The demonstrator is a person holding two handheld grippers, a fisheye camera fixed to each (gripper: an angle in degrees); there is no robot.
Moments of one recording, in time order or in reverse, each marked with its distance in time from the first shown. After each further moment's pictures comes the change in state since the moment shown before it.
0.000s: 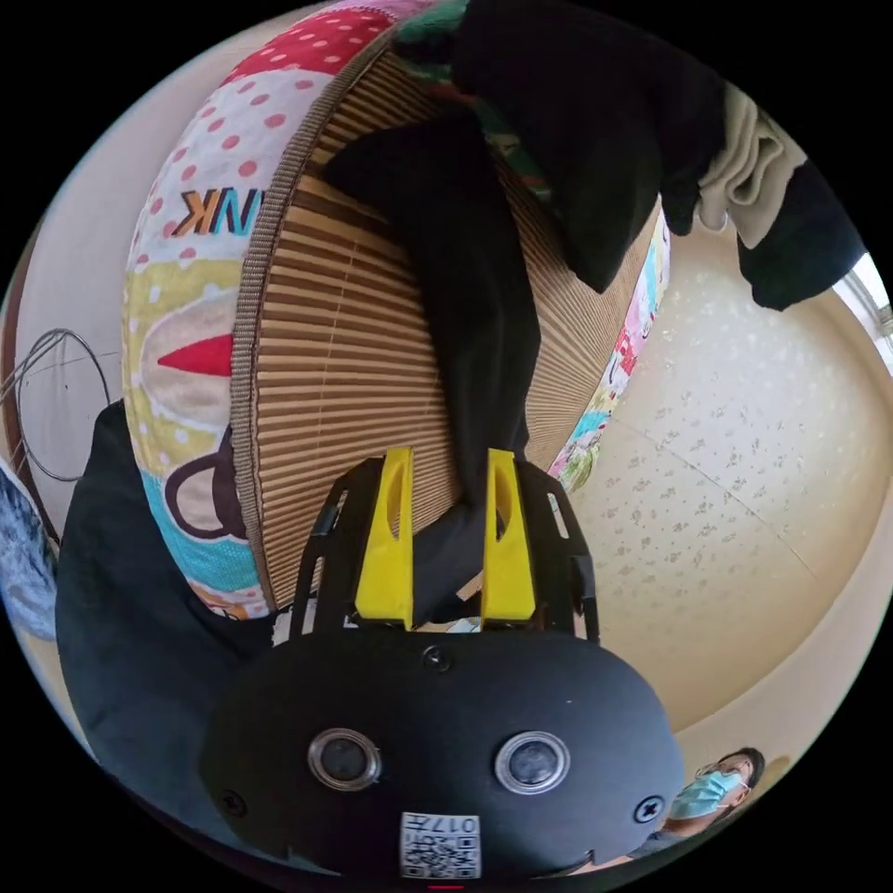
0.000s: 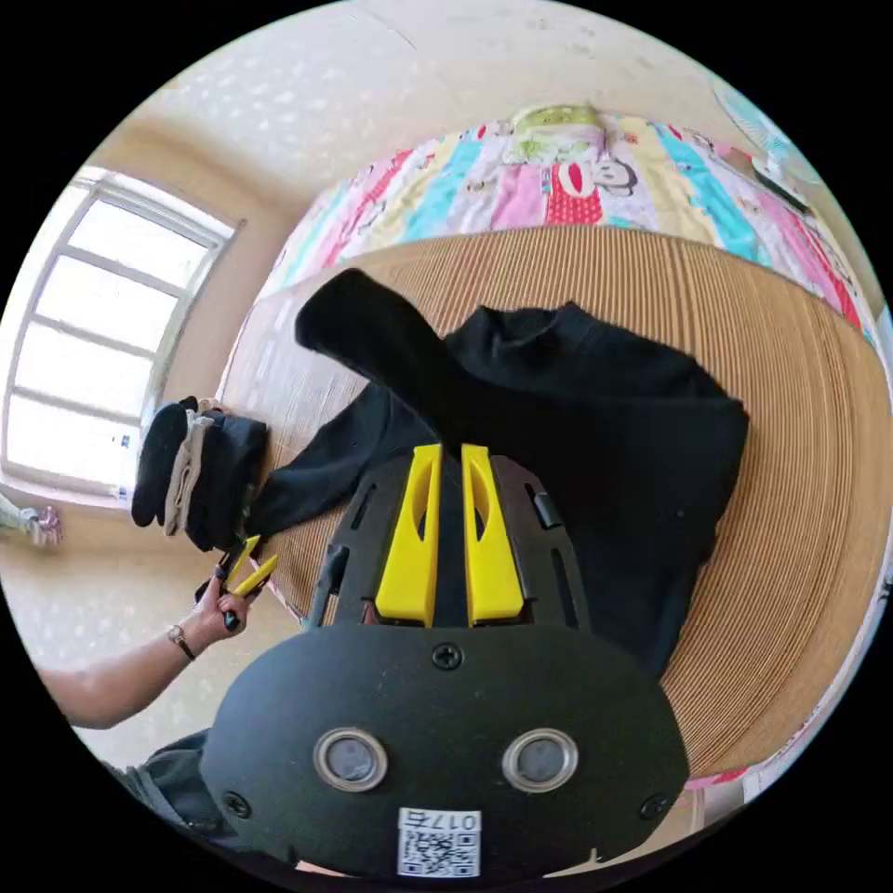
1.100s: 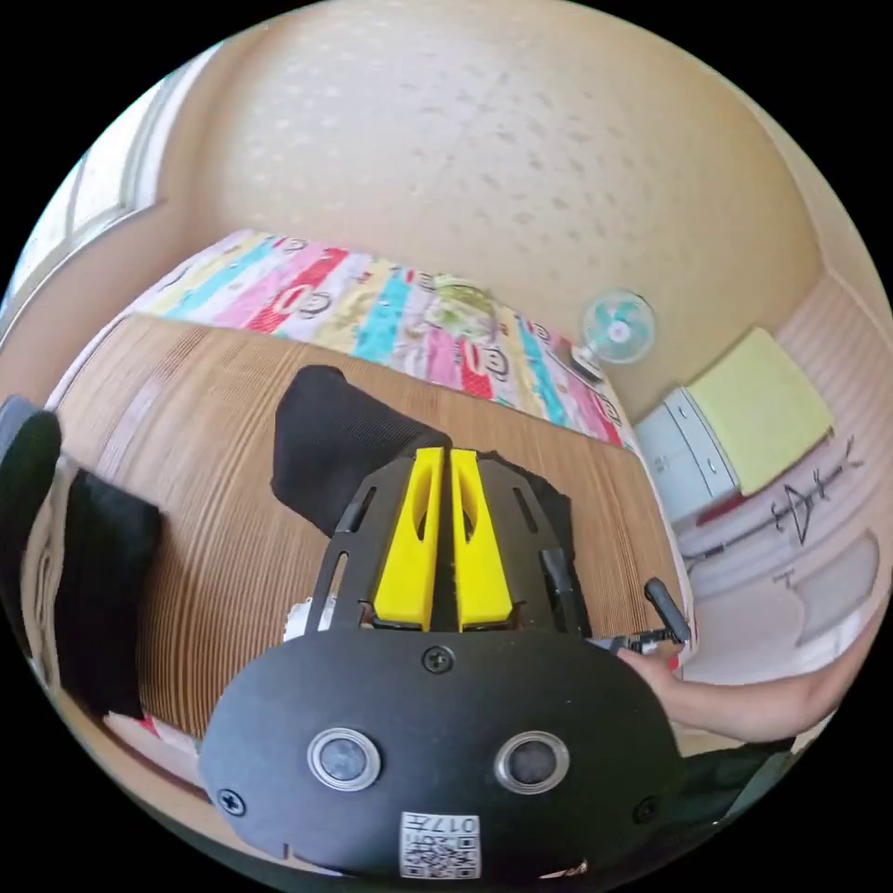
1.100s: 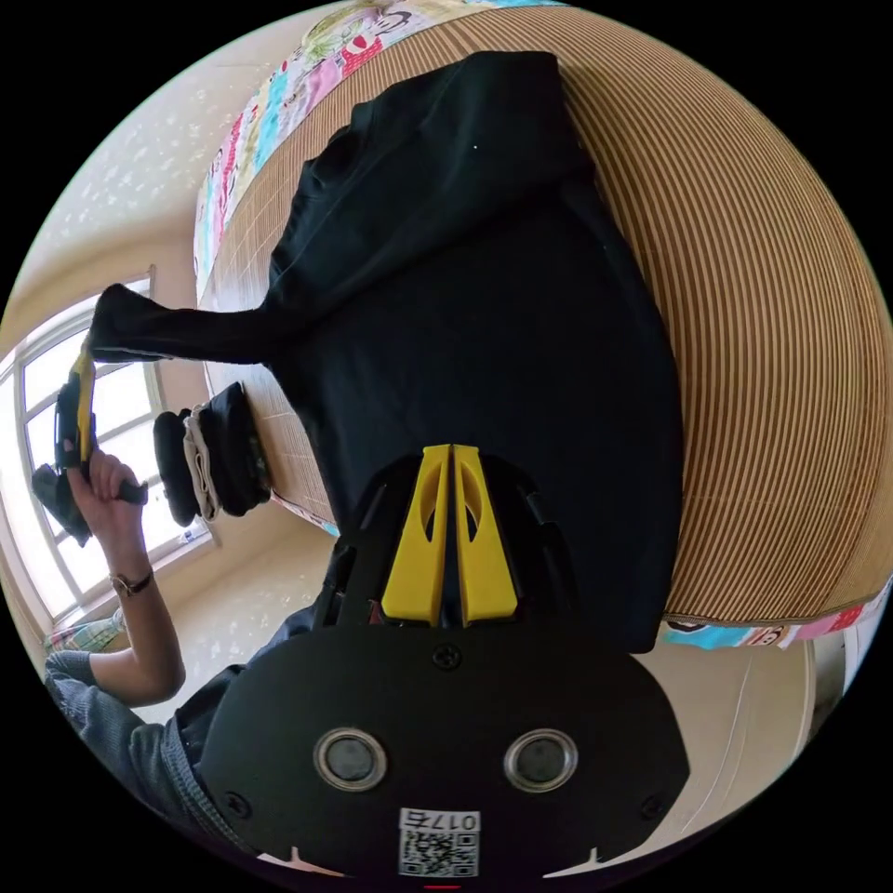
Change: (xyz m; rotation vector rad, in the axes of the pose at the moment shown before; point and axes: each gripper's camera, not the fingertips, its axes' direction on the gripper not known) left arm 0.155 0.468 0.344 -0.309 -0.319 1.687; right arm 0.072 0.083 -0.025 -0.140 -0.164 0.359
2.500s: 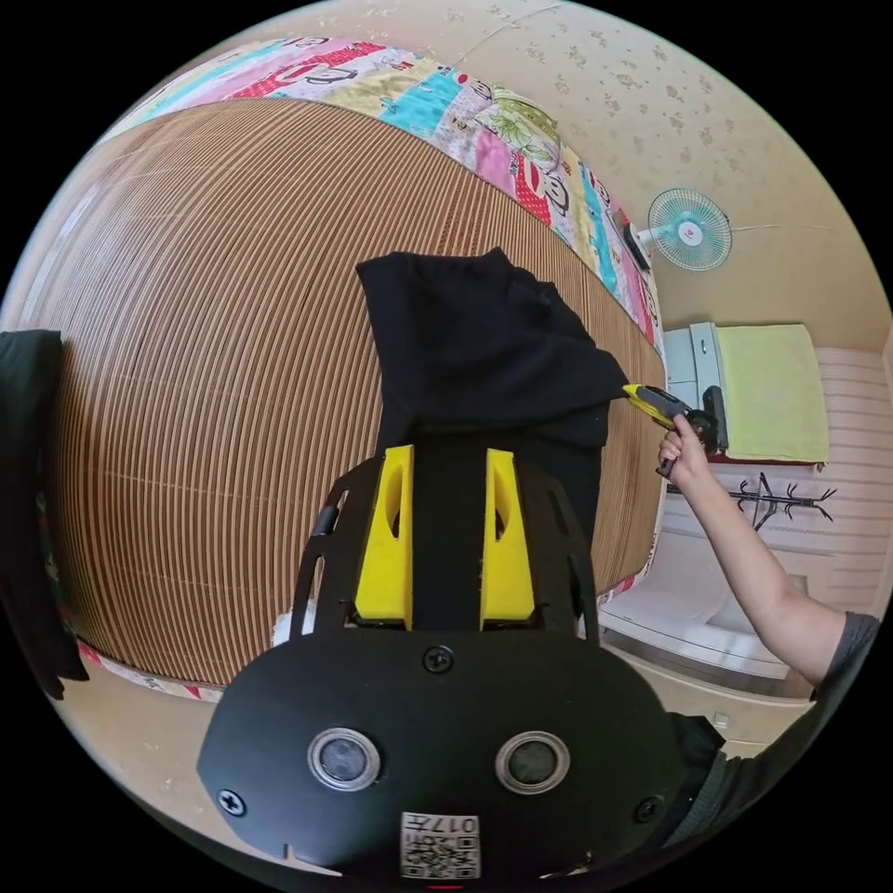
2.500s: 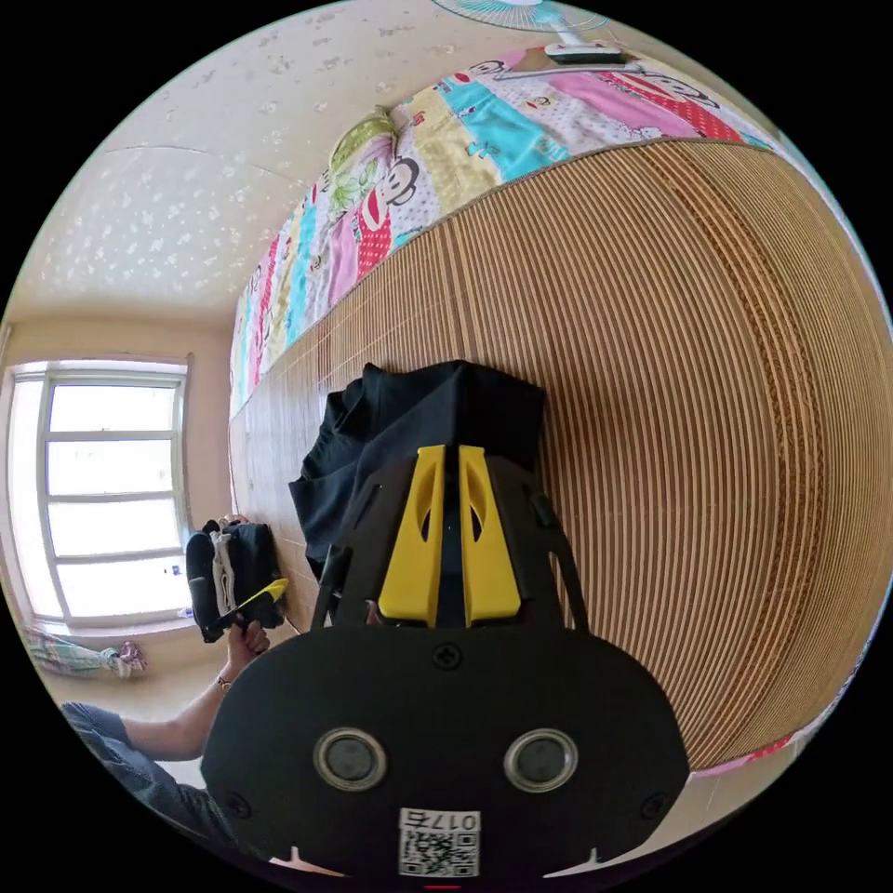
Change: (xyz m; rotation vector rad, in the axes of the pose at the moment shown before) left arm -0.090 0.171 0.250 -0.432 0.051 -0.429; right arm 0.032 -0.141 -0.134 0.398 -0.062 -0.078
